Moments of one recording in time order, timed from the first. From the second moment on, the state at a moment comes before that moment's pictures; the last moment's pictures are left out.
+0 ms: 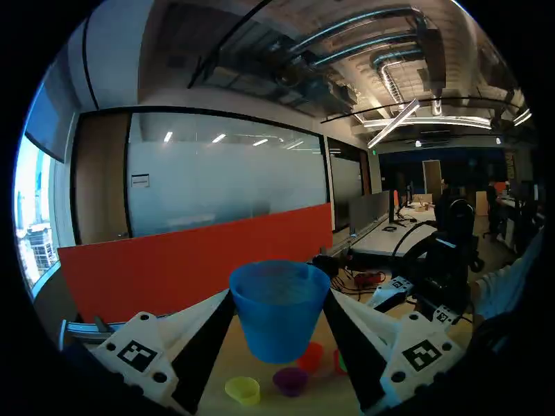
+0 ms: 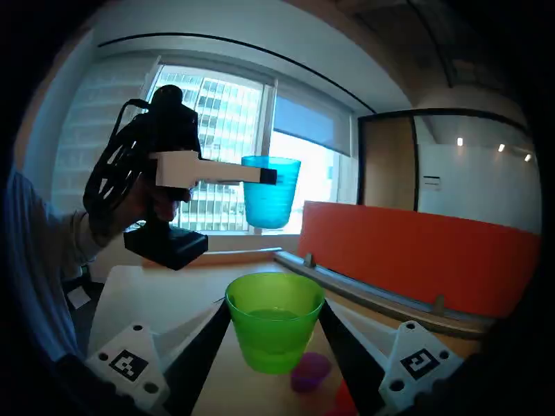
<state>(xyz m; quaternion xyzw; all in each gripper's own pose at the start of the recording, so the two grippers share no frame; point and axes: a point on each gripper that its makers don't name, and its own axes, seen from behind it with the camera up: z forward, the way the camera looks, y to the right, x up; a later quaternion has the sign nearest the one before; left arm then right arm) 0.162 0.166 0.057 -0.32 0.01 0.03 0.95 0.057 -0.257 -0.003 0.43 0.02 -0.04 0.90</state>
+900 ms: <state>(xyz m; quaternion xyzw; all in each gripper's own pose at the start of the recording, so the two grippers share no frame) 0.047 0.152 0.031 -0.33 -0.08 0.02 0.94 0.028 -0.206 -0.026 0.43 -0.07 -0.06 0.90</state>
